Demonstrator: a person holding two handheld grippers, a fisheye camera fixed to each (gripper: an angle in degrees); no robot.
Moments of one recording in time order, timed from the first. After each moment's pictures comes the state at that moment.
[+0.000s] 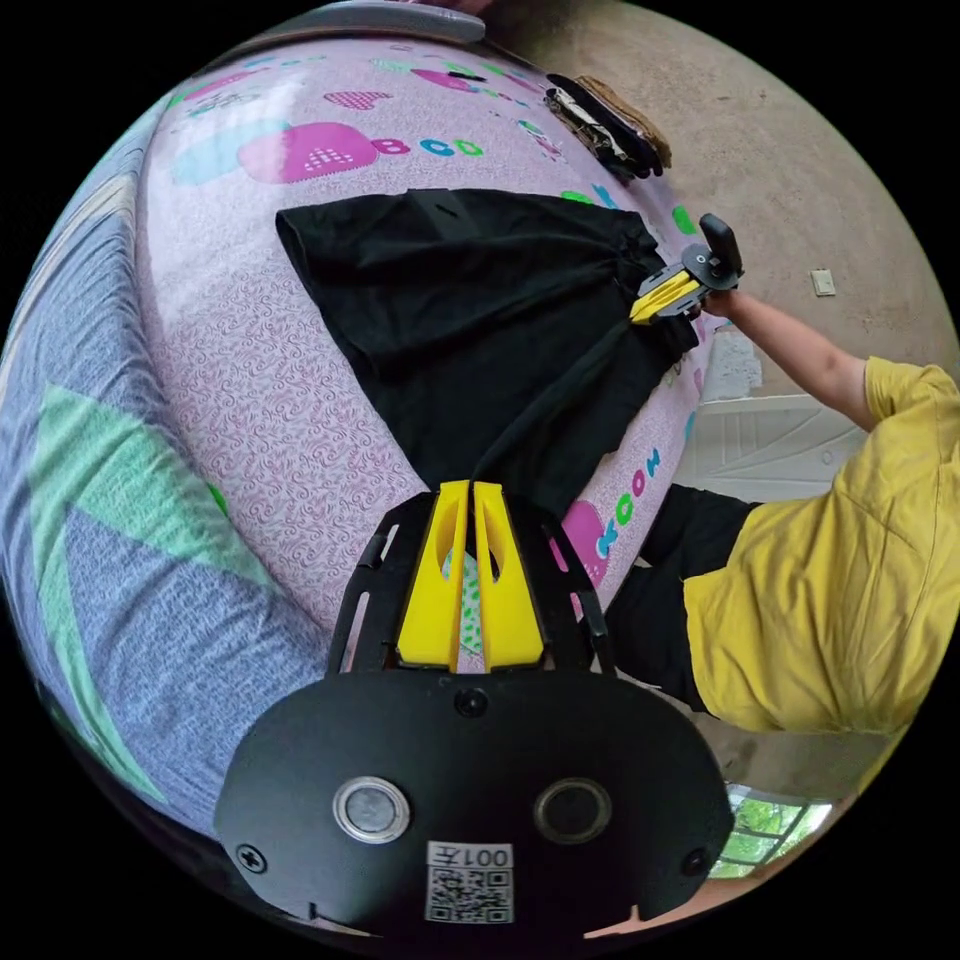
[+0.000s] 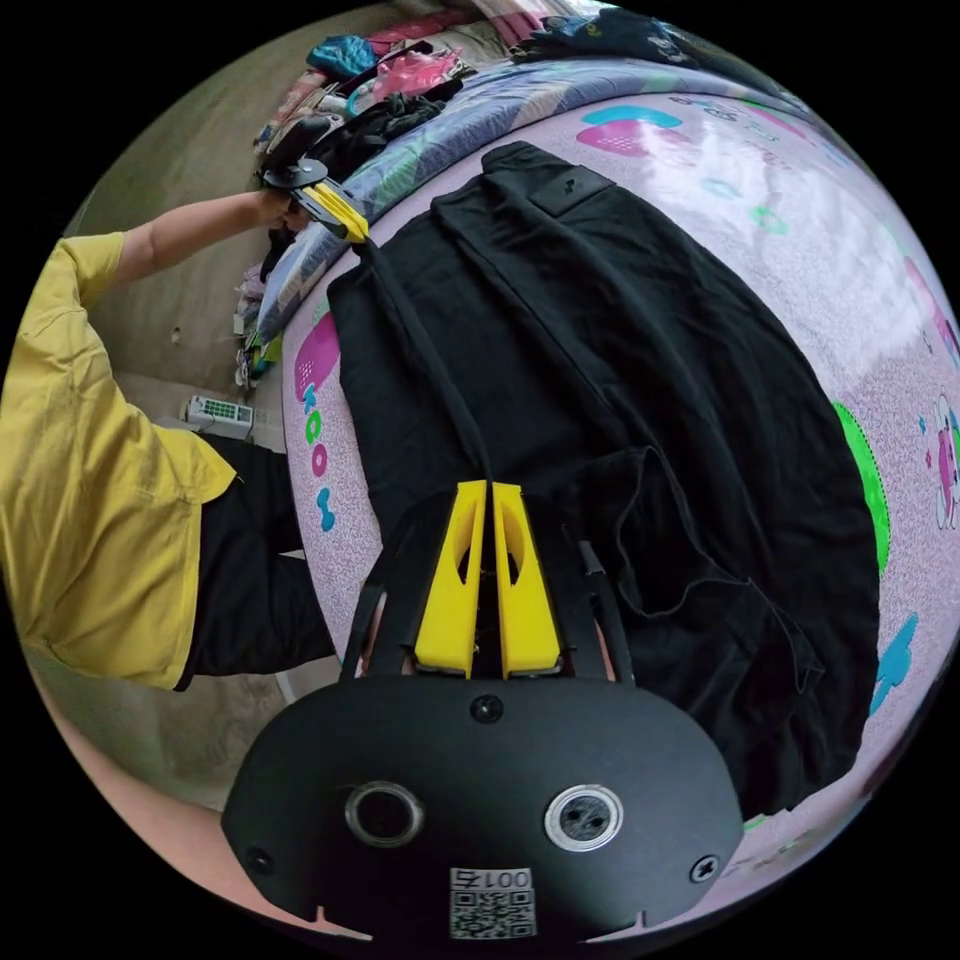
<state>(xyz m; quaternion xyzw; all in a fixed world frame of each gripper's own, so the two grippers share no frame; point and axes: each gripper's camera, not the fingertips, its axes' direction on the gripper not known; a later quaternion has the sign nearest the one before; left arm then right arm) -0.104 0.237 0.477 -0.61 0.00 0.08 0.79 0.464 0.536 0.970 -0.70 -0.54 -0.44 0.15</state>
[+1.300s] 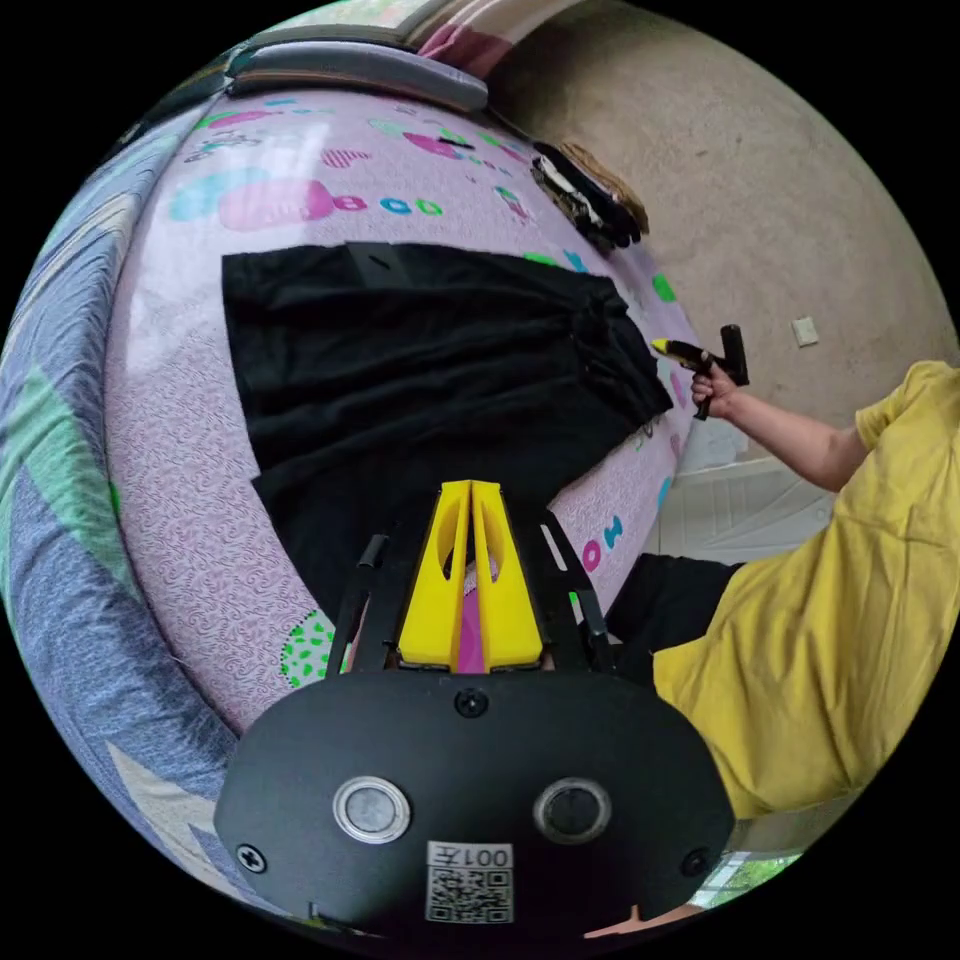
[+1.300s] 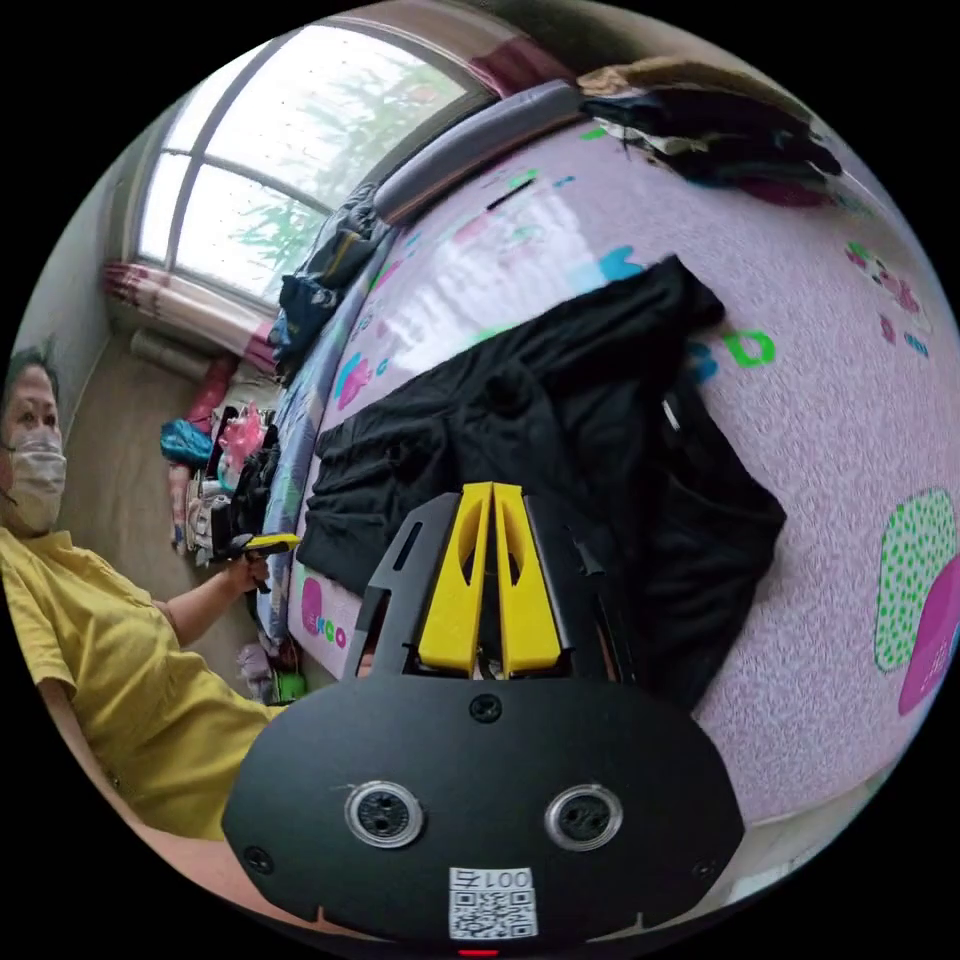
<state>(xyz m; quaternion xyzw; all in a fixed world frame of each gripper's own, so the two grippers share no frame) -0.074 0.229 0.490 -0.51 -0.01 0.05 0.86 0.671 0.320 1.147 -0.76 -0.32 -0.12 0.56</state>
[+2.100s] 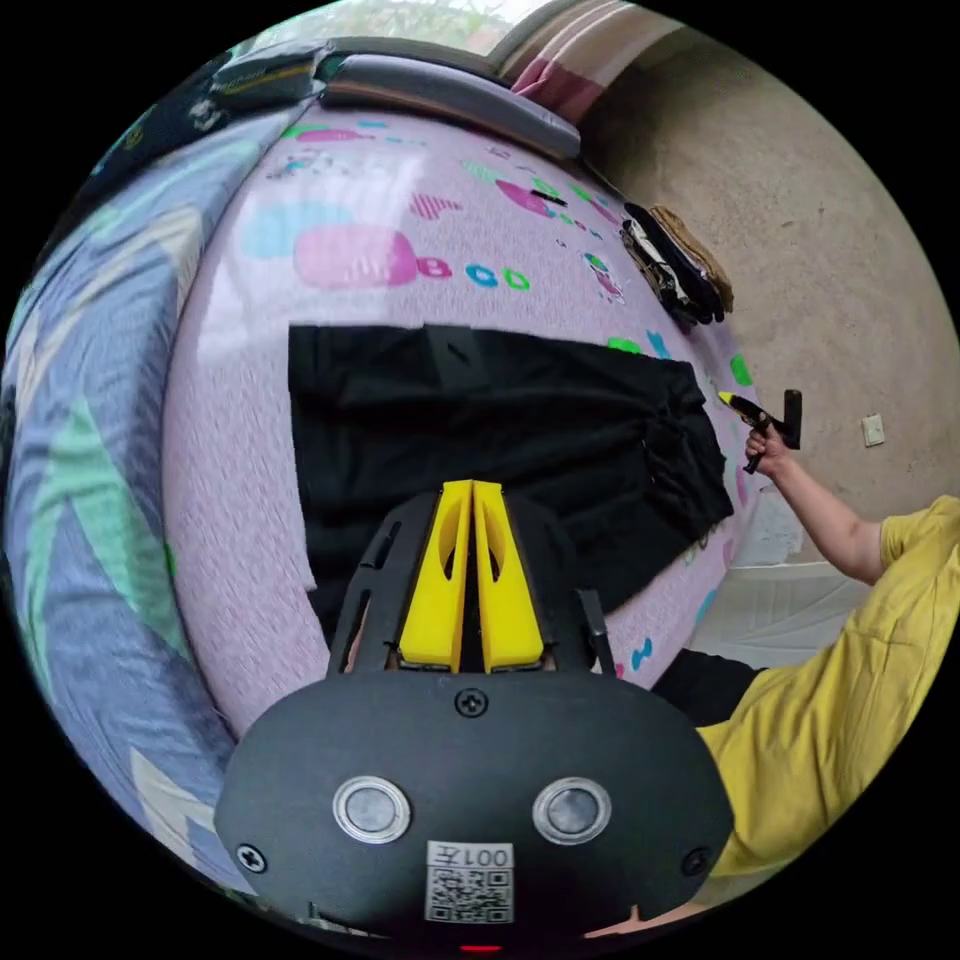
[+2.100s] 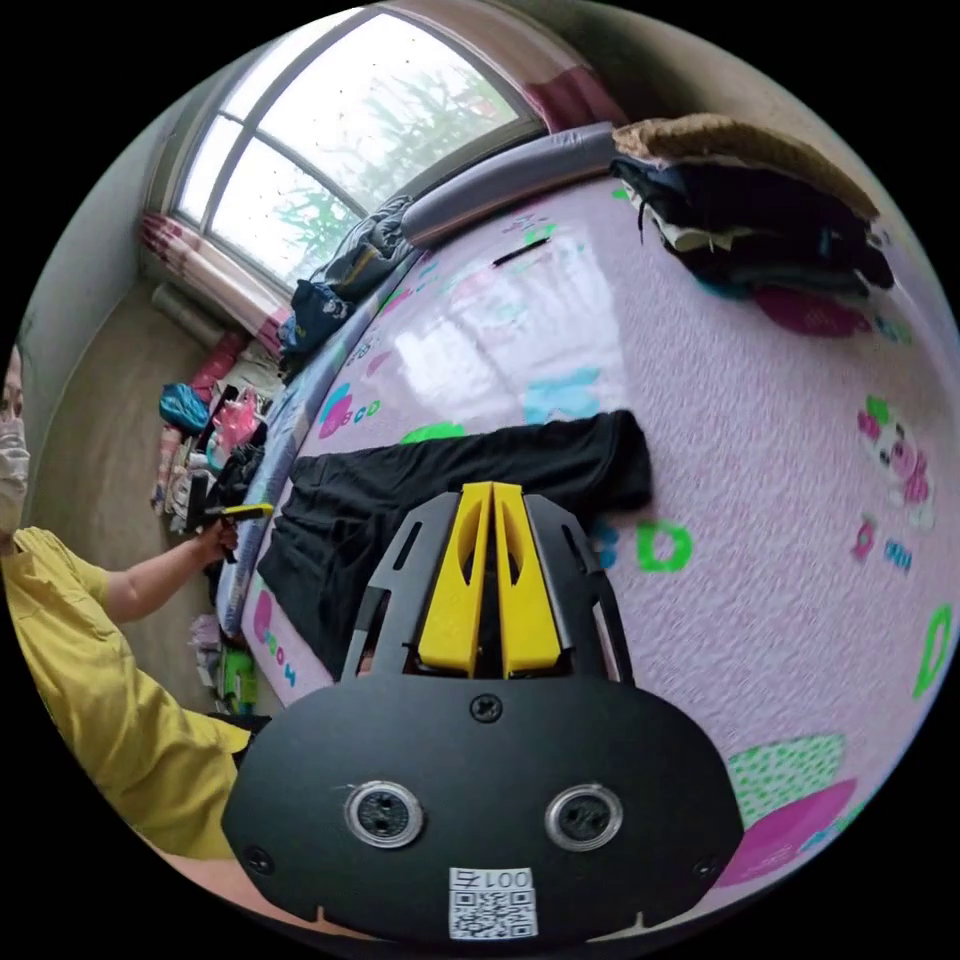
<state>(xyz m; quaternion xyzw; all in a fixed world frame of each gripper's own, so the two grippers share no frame) -0.040 0.192 0.556 -0.44 -0.12 0.03 0.89 0.641 0.270 1.265 -0.70 -0.38 -0.19 0.58</state>
